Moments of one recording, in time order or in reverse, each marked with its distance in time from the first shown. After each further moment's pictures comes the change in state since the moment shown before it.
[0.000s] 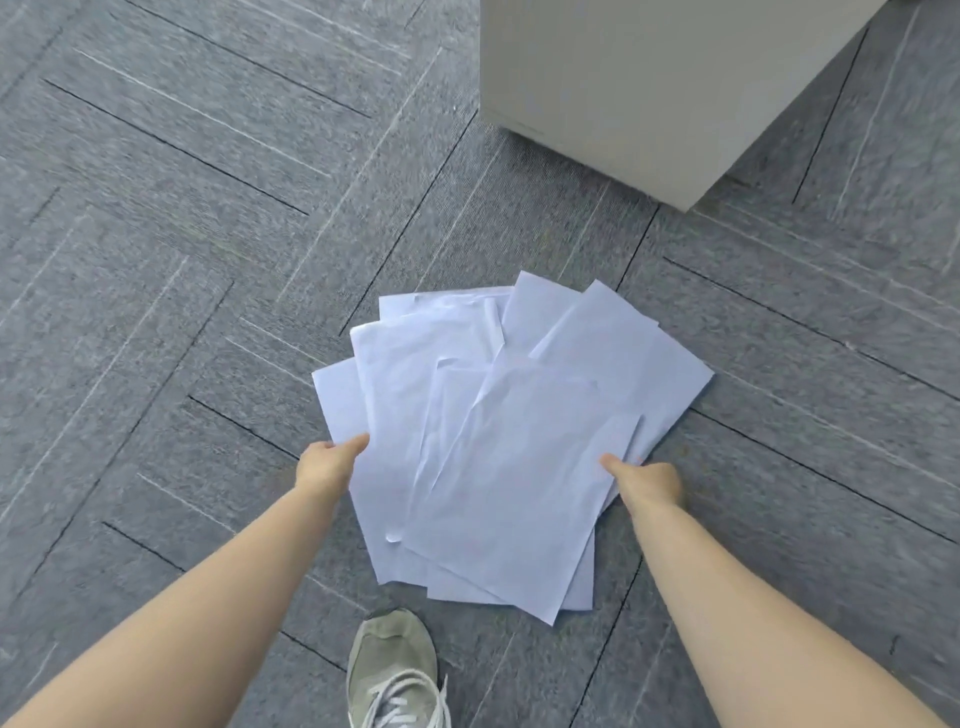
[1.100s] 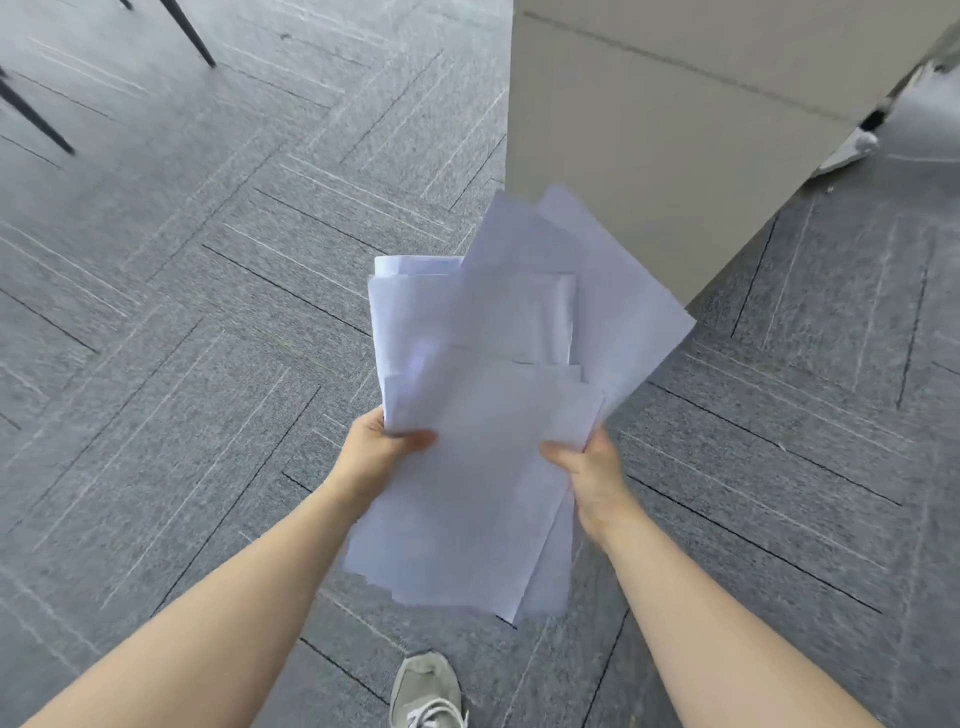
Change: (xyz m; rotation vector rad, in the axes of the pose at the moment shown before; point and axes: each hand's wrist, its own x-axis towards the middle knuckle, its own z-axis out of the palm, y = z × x) left_hand -0.176 0.149 -0.081 -0.265 -0.358 0.558; right_hand -0.194 -0.123 -0.080 0.615 -0.479 -0.555
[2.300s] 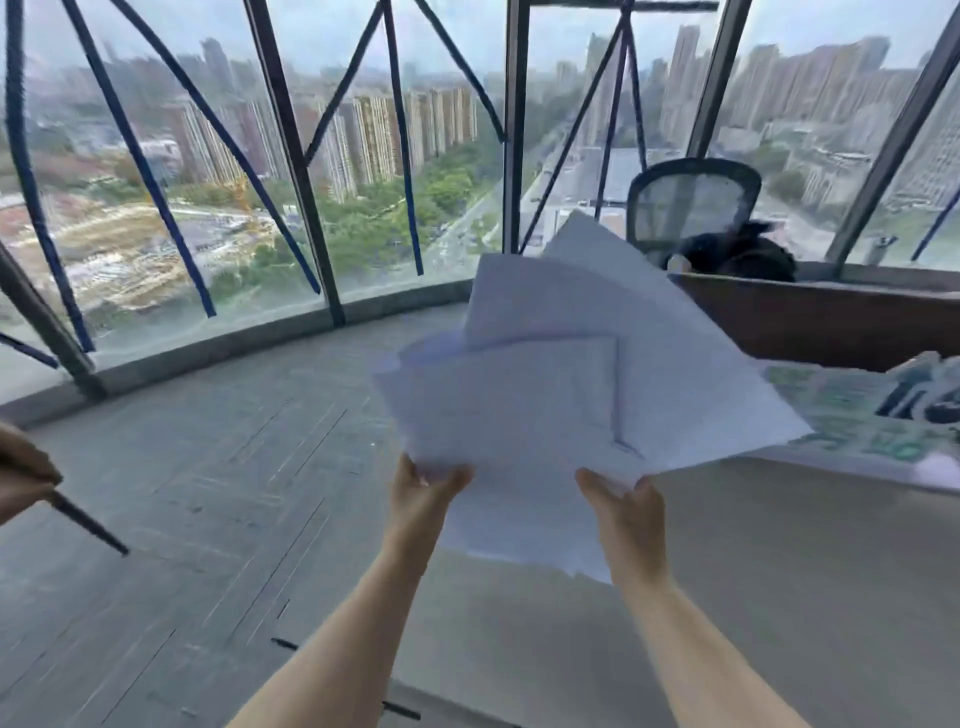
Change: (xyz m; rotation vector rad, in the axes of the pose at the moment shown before) left_hand -0.056 0.752 0.352 -0.084 -0.013 0.627; right_hand -0.123 -0.771 -0.199 0.156 0.423 -0.730
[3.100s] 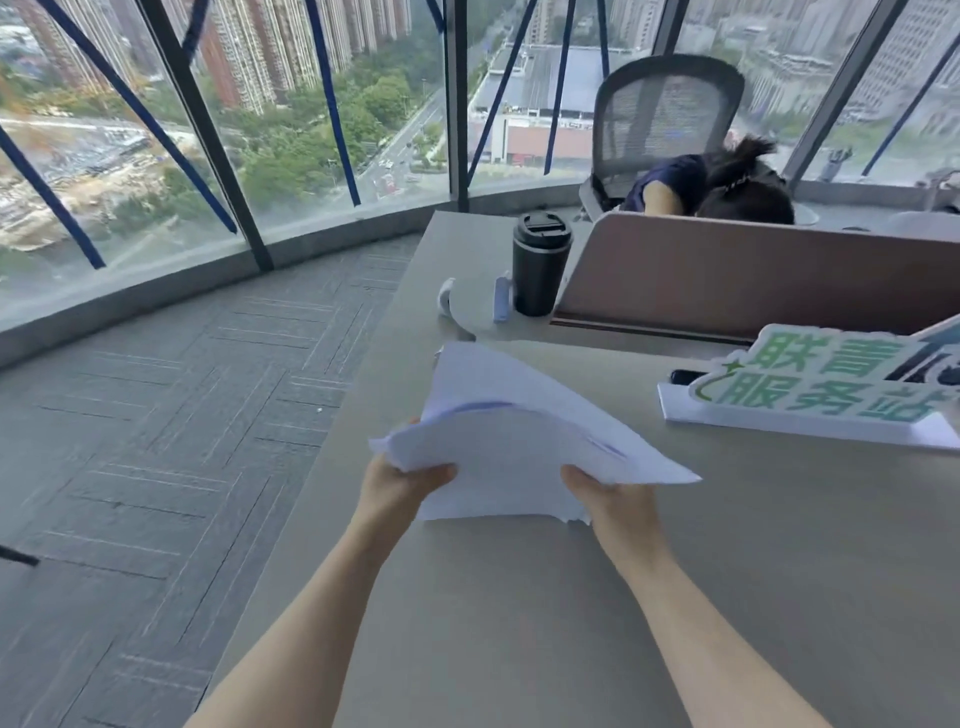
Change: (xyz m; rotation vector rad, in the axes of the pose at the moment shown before) left_hand 0.126 -0.066 0.039 0.044 -0.292 -0.183; right_hand 0.102 0.045 0.013 -0.176 -0.101 0.050
